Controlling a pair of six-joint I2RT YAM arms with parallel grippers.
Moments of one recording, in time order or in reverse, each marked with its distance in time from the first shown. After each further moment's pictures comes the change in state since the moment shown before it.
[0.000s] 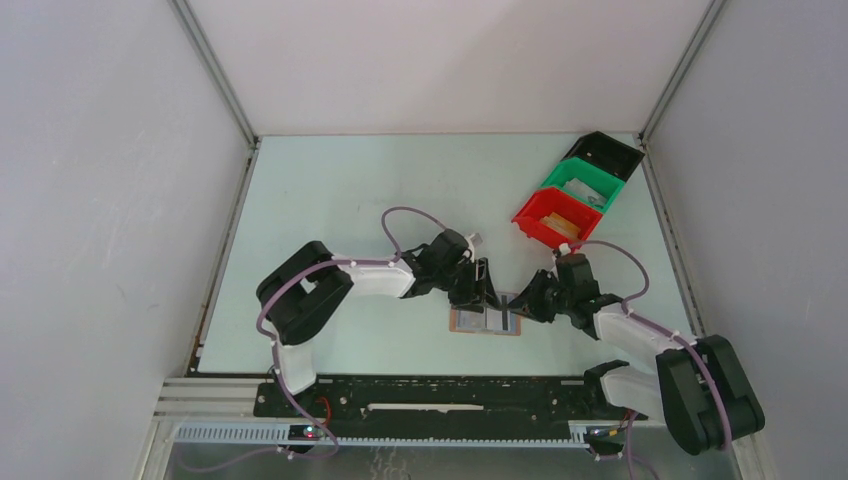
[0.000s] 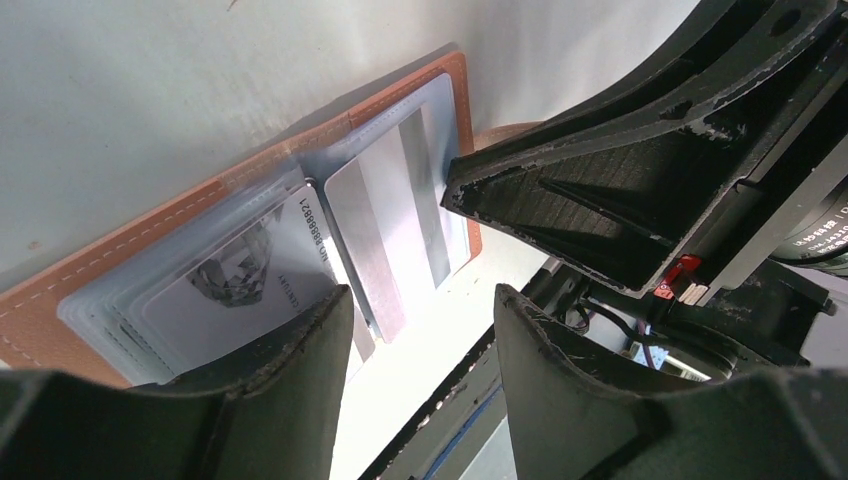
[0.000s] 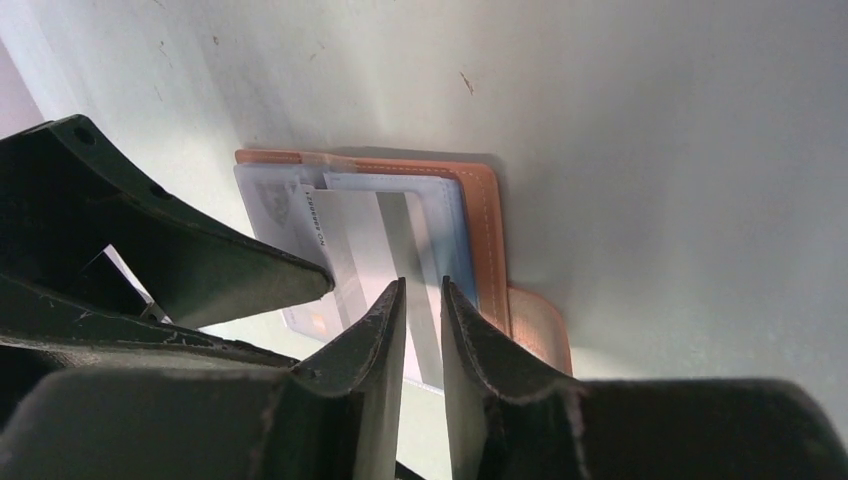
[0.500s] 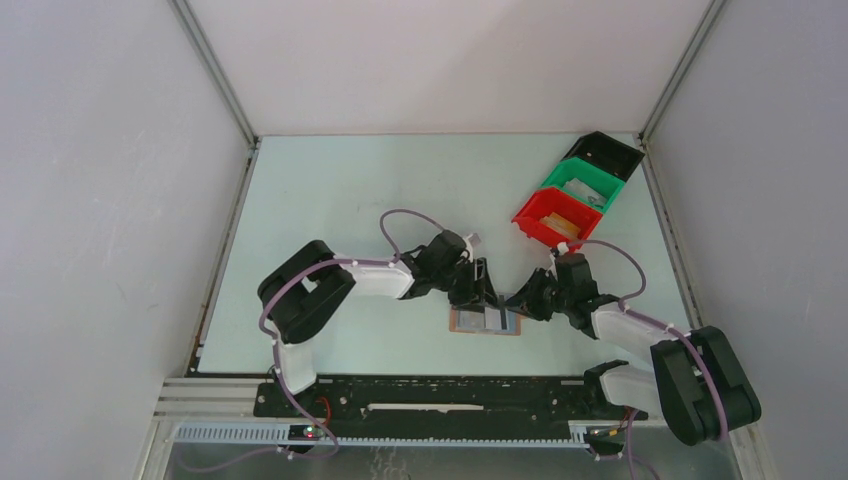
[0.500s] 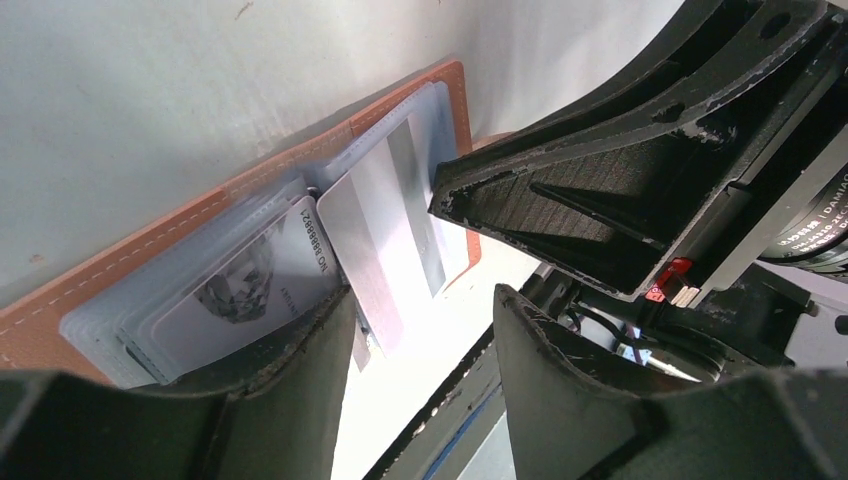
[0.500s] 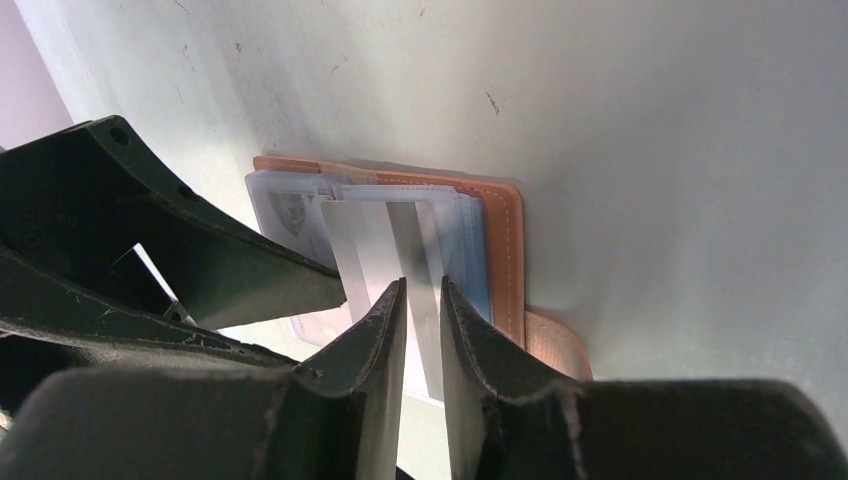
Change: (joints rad) left arm 0.009 0.012 -0.017 0.049 0.008 -0.025; right arm 0.000 0.053 -0.012 0.101 -0.032 0.015
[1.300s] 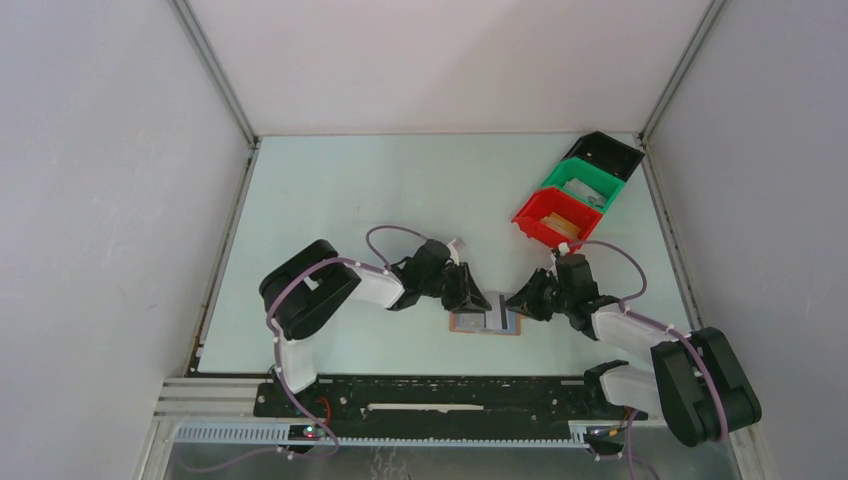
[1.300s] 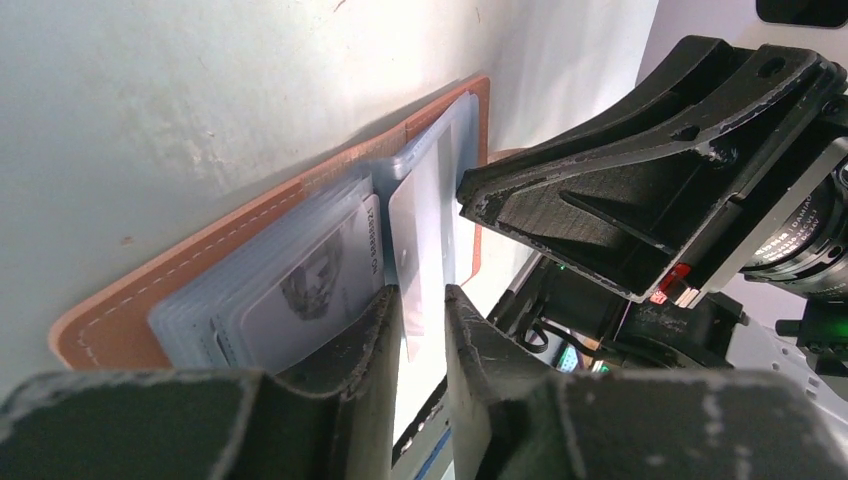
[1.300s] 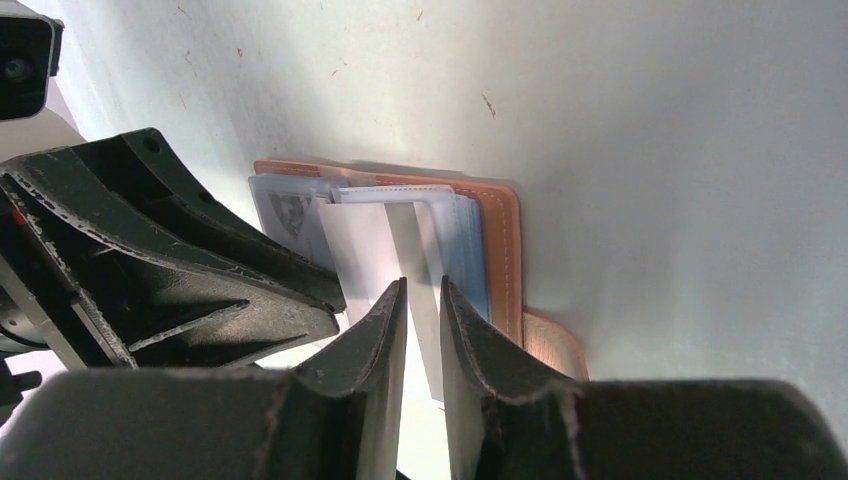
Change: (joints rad) left arm 0.033 0.019 -0.167 0.303 0.038 -0.172; right arm 0.000 -0.006 -0.011 0.018 0.002 0.009
